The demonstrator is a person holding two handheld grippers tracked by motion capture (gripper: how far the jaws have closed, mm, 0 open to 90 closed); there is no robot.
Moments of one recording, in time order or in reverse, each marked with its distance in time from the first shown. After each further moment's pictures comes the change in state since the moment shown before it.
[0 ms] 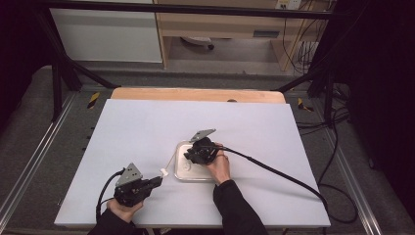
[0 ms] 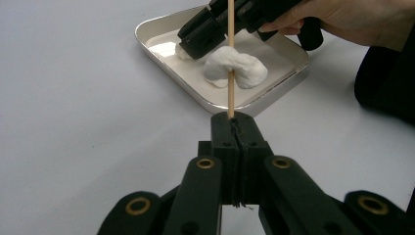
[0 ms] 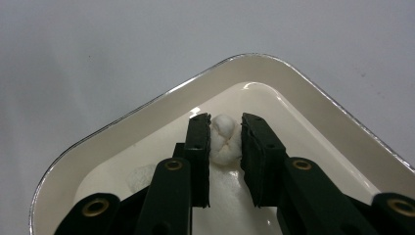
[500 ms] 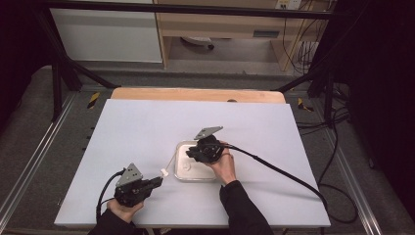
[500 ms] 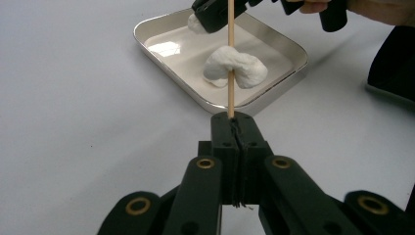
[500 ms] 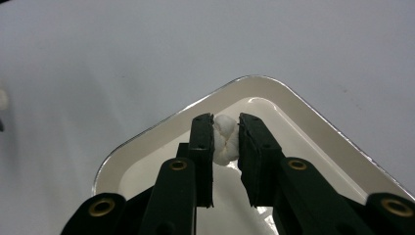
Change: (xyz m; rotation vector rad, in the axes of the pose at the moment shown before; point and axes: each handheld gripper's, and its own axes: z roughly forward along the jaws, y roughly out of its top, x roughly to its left) left arm -0.001 0.000 0.001 0.000 -0.003 0.002; right arm 0.003 0.007 -0.034 -0.055 0.036 0.008
